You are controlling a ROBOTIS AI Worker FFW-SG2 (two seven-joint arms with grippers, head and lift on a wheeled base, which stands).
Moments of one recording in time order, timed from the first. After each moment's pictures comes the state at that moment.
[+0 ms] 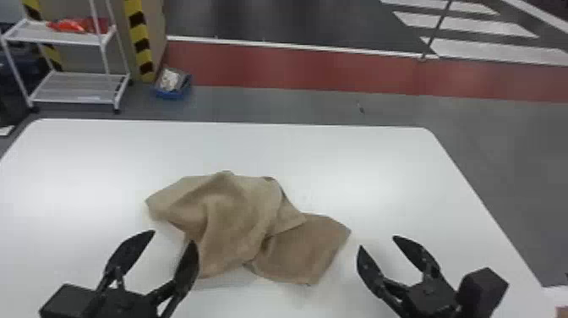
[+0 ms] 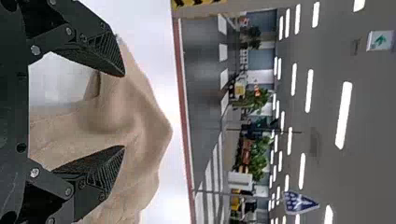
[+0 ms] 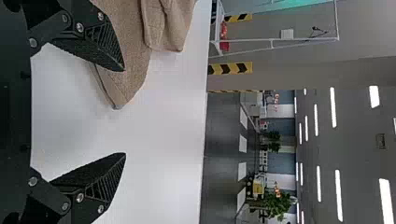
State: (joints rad) left arm 0.59 0.30 -0.26 -2.10 0.10 0.07 0.07; right arm 0.63 -0.19 -0.15 -1.97 -0.19 0.01 0.29
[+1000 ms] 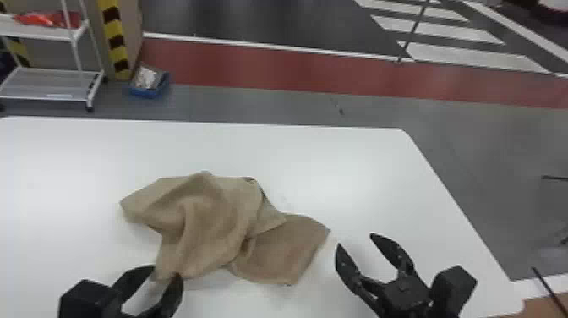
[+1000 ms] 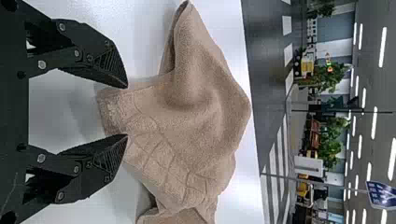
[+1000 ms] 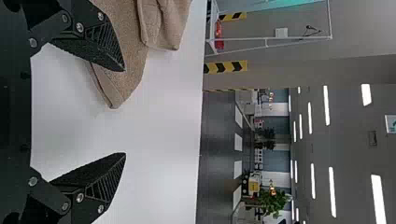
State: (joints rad) left arm 0.54 0.30 -0.28 -2.12 0.10 0.40 0.02; right arm 0.62 -0.19 -0.14 -1.93 -0.19 -0.04 0.29
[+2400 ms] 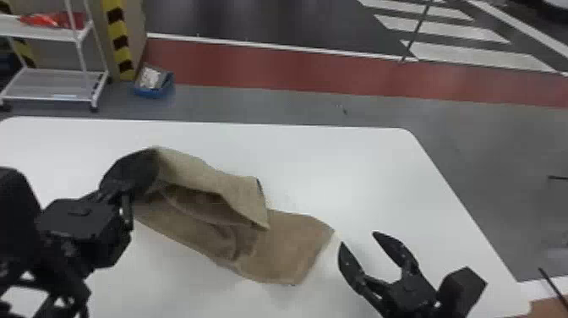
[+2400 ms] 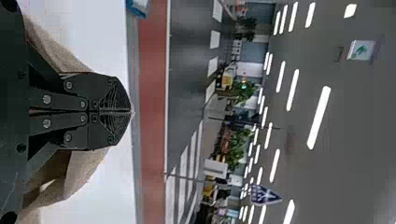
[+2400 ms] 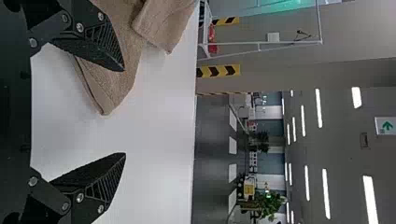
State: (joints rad) left arm 0.41 0.29 -0.16 -2.39 0.34 0.42 0.10; right arm 0.63 -0.19 -0.14 -1.95 -0.21 -0.05 0.31
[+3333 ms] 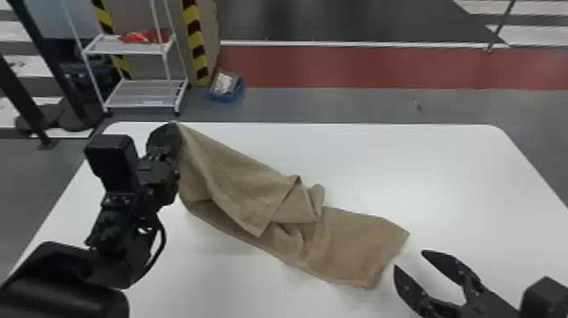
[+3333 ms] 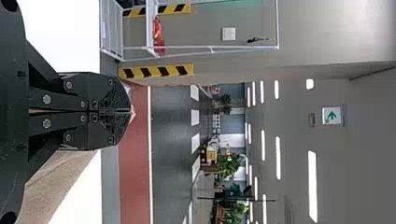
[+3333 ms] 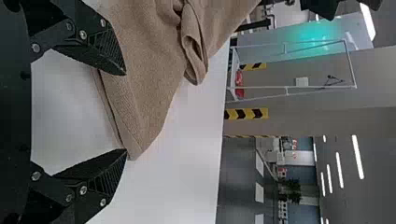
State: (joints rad) left arm 0.16 0.26 -0.11 -1.99 0.20 0.25 0.23; right arm 0.61 -0.19 -0.15 -1.98 -0.14 0.11 0.54
